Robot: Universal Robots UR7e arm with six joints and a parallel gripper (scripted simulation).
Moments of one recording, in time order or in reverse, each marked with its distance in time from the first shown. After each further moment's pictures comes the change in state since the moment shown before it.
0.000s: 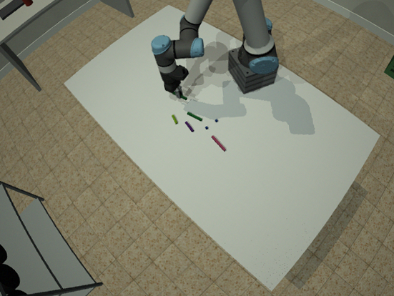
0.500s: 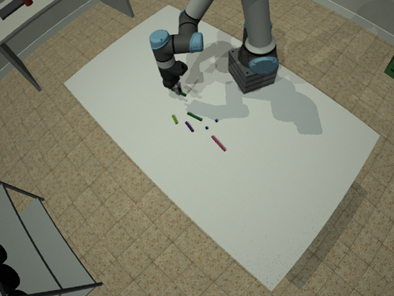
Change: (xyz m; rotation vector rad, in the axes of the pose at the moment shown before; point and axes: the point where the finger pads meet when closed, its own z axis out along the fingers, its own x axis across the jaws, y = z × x) arm 0.000 0.000 -0.028 0.000 0.000 0.000
